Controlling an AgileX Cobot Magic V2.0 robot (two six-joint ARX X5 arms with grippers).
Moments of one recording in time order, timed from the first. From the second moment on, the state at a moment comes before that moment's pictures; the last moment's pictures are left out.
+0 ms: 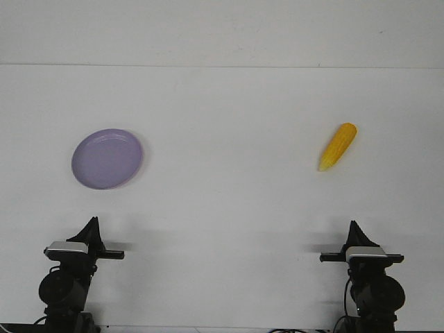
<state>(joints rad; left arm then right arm) -0.02 0.00 0.03 0.00 -0.03 0.09 -0.09 0.00 0.02 -0.11 -0.06 -0.04</state>
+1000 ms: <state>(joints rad) -0.02 0.11 0.24 -0.02 0.01 -0.35 -0.09 0.00 0.02 -0.11 -0.06 -0.05</state>
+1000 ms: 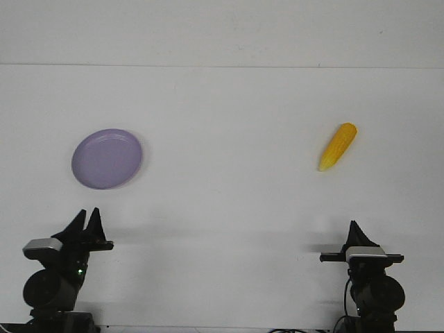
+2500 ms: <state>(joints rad) 0.25 1.74 1.18 -0.25 0.00 -0.19 -0.09 0.00 0.02 -0.11 -0.06 -0.05</state>
